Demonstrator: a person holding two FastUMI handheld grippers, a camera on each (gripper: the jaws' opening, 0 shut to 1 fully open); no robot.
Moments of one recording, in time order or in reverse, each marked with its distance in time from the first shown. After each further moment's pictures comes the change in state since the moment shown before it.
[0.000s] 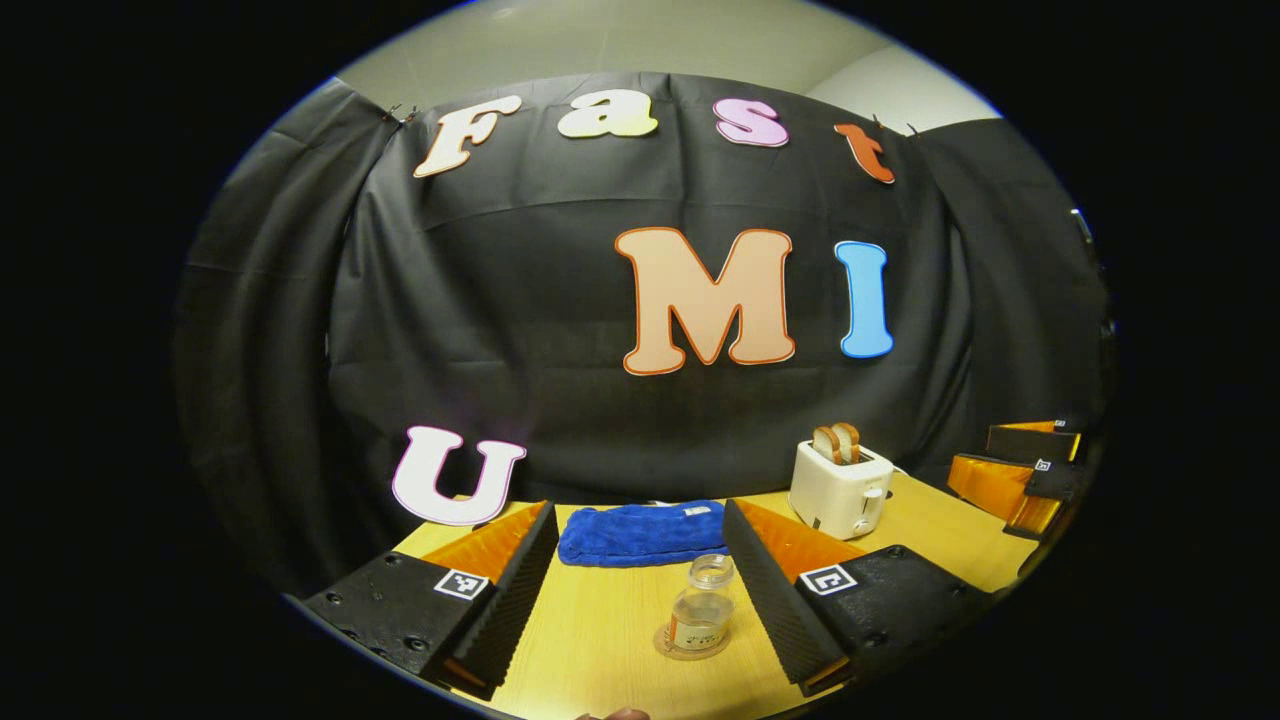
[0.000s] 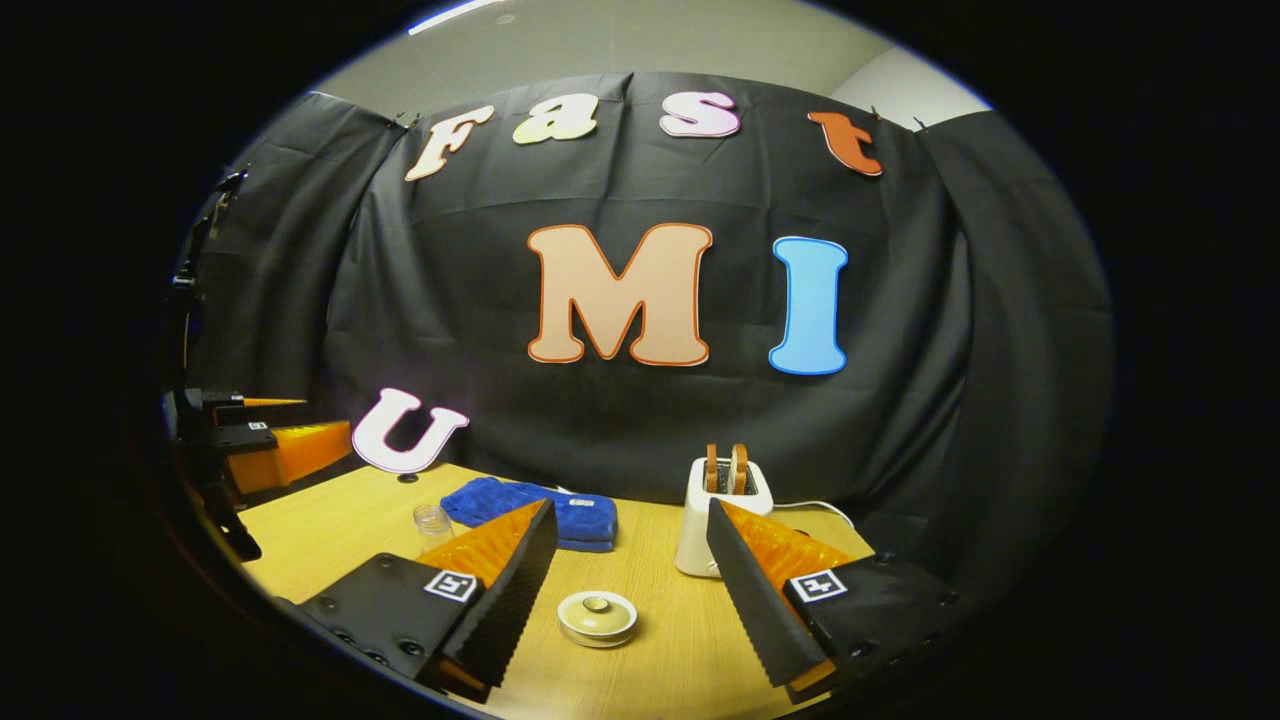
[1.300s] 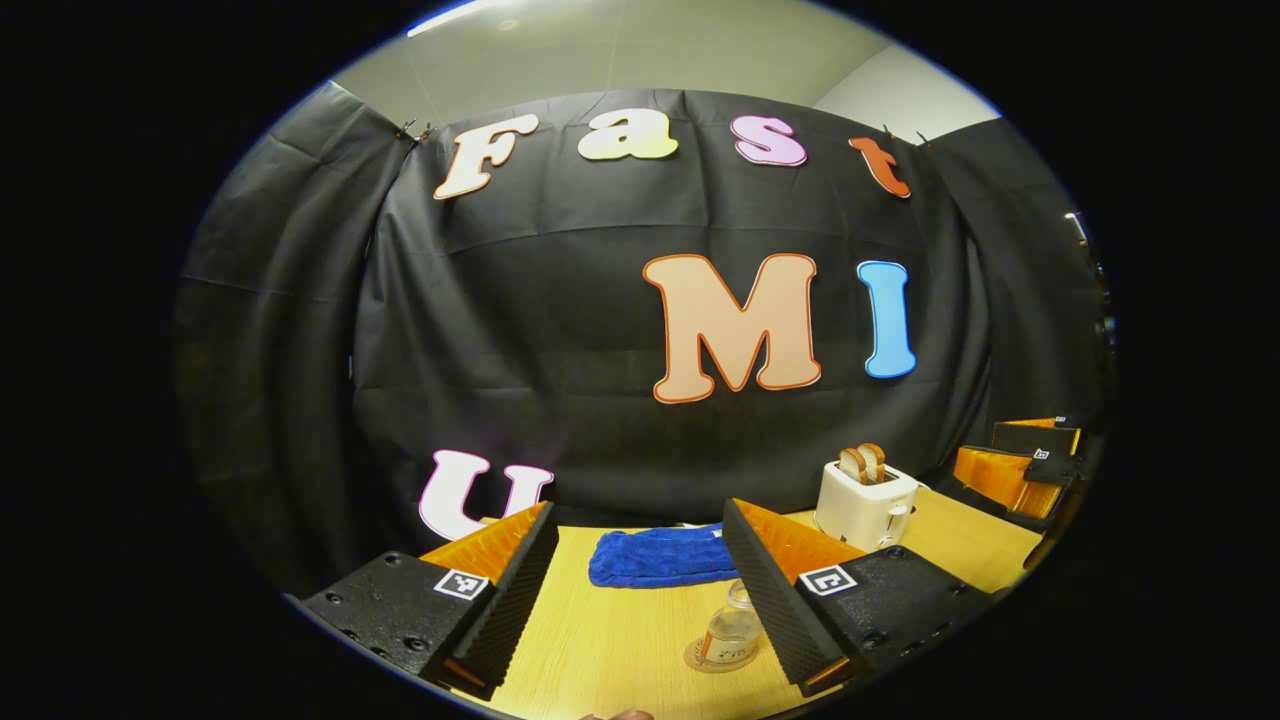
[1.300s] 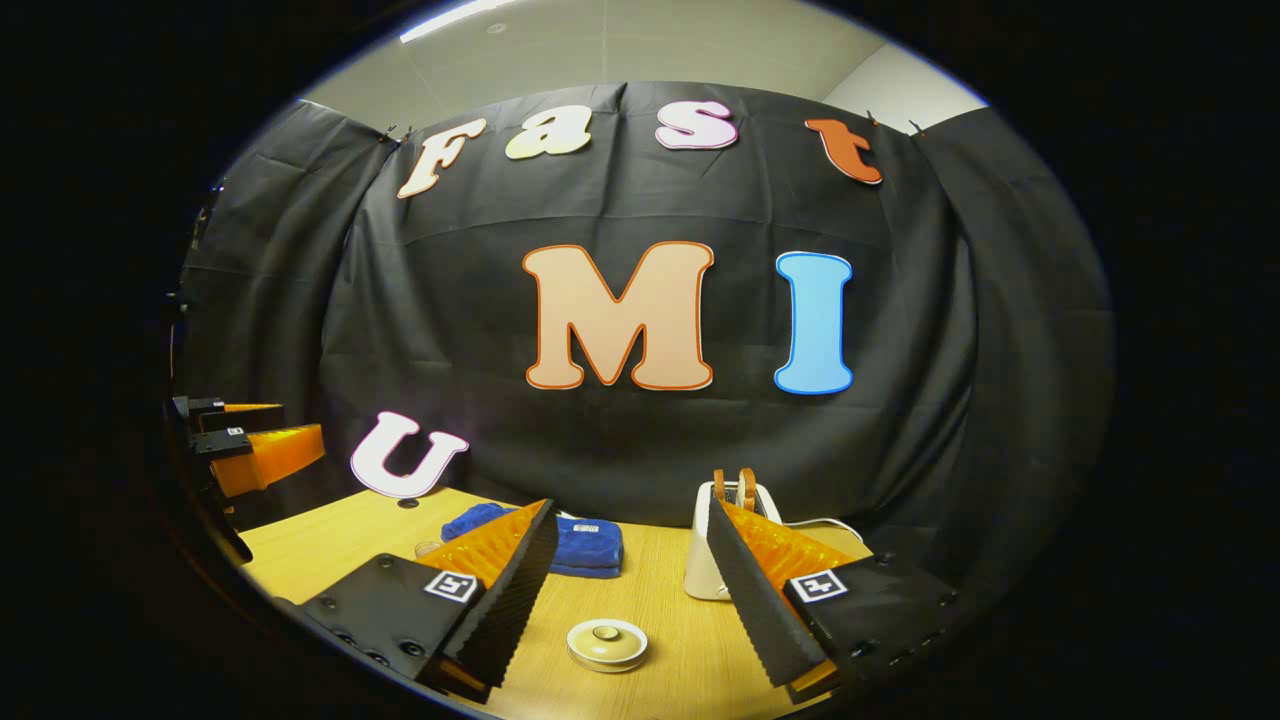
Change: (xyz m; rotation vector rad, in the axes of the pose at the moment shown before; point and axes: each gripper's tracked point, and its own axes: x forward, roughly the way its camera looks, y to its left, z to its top) left arm 0.002 0.030 0.025 0.017 -0.052 0.049; right arm 0.022 0.005 0.021 0.016 -0.045 0.002
